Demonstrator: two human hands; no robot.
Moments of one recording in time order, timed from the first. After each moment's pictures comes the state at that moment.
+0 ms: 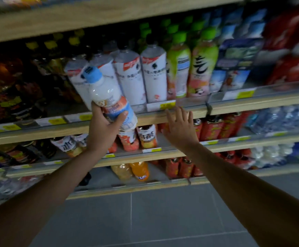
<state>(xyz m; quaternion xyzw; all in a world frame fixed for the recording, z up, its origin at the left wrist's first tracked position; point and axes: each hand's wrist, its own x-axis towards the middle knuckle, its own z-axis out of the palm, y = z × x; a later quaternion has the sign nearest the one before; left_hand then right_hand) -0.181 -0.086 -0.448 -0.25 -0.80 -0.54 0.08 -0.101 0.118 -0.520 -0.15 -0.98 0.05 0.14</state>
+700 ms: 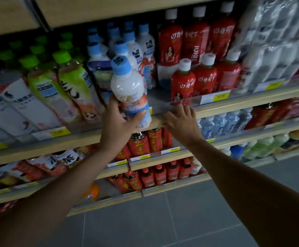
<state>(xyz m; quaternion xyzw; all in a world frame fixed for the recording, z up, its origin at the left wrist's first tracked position) -0.062 0.241 -0.447 -0.34 -0.77 -0.53 0.04 0.021 0.420 -0.519 -0.17 -0.97 0.01 0.20</state>
